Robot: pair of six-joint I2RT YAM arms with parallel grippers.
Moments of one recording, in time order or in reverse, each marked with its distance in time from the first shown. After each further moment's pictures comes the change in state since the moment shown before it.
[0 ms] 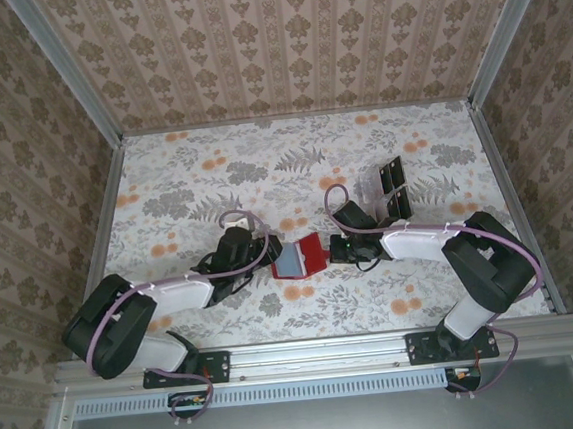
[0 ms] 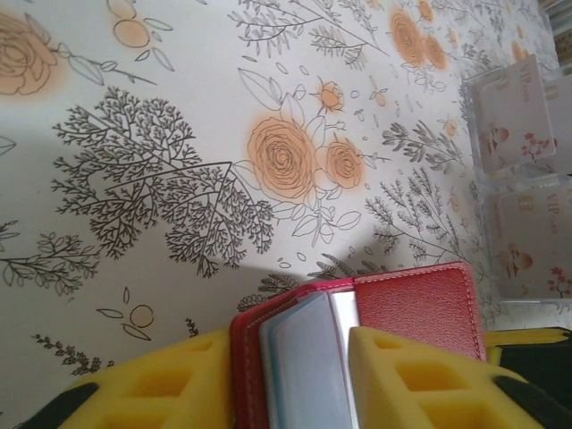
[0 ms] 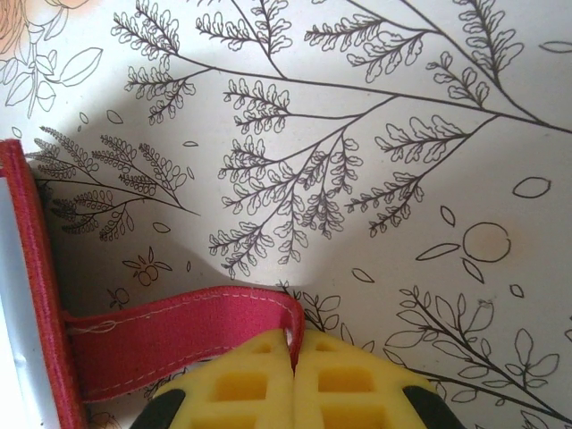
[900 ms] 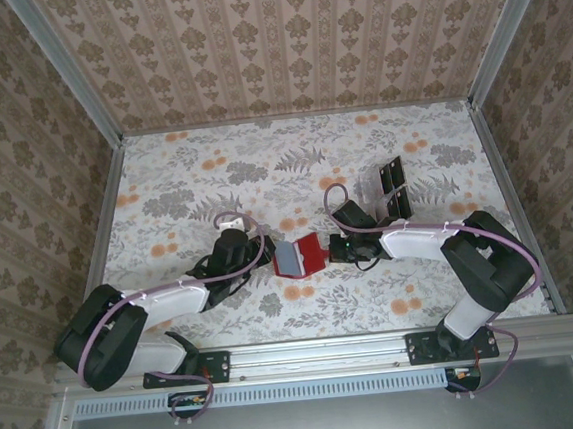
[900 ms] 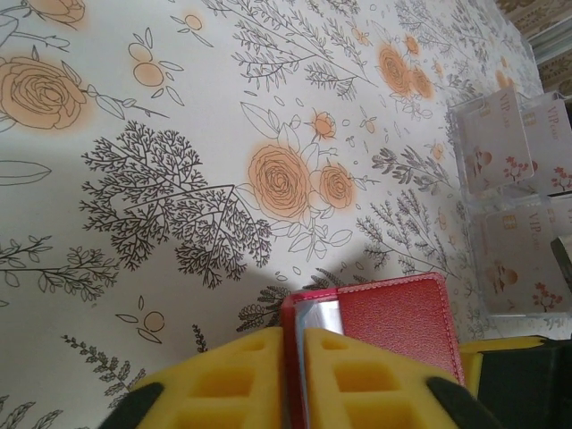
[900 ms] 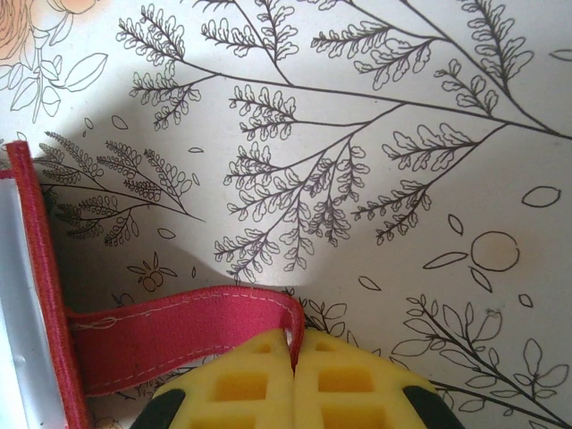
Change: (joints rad) left arm 0.000 -0.068 -0.023 -0.006 -0.044 -0.001; right arm 0.000 0.007 0.005 0.004 -0.004 0.000
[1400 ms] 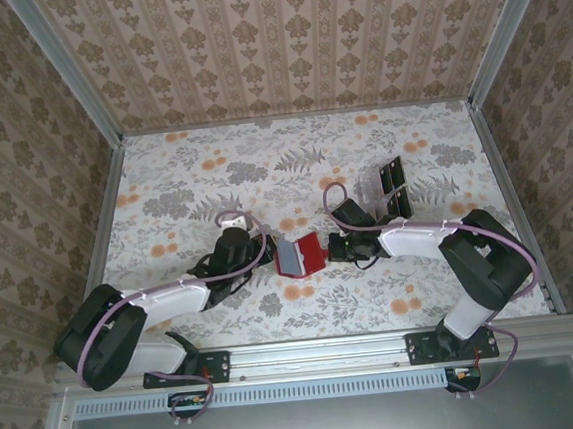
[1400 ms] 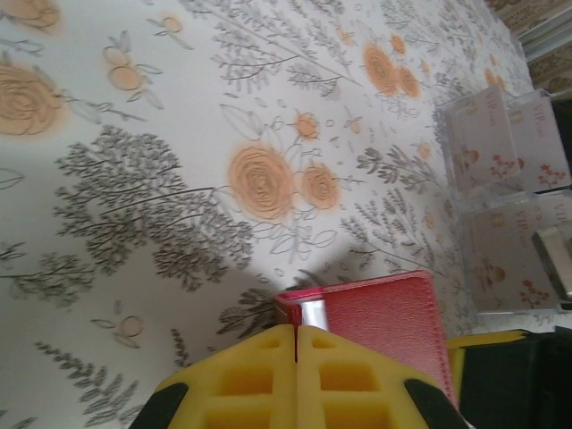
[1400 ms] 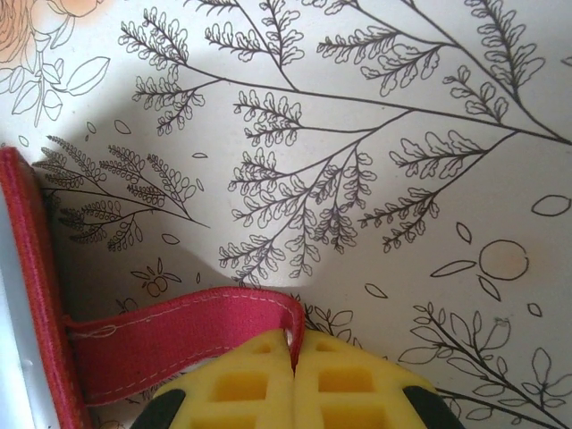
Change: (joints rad) left arm -0.021 0.000 0.029 -0.012 0.000 0.002; right arm -0.004 0.019 0.022 -0.014 -0.013 0.000
